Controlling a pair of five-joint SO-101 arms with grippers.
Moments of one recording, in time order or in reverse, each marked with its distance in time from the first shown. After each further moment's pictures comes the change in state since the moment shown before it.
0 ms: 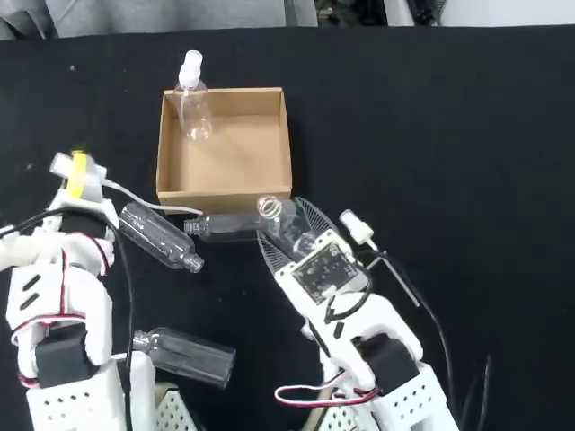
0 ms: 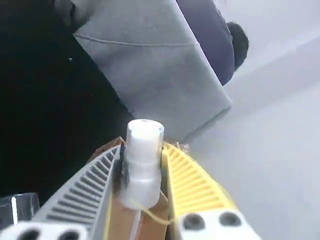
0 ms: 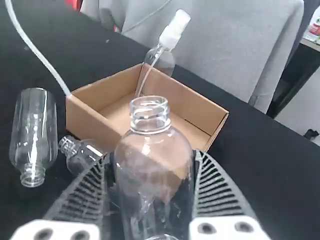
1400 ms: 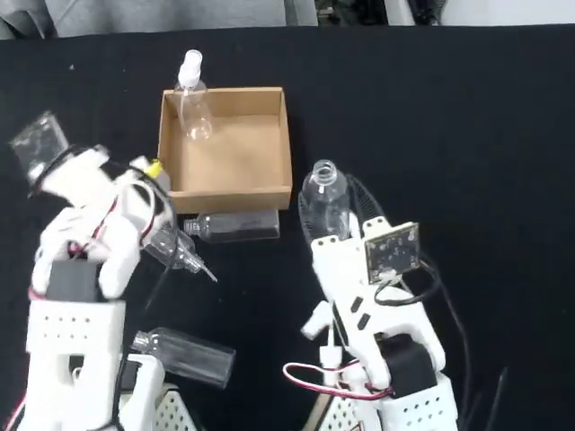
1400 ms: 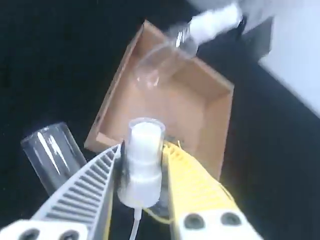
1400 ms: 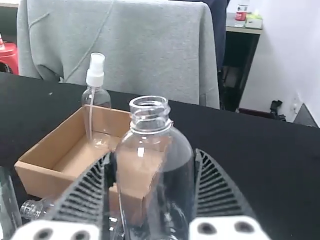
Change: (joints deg) left arm 14.1 28.5 -17.5 15.2 -17.0; right arm 12.5 0.0 -6.9 0.2 -15.1
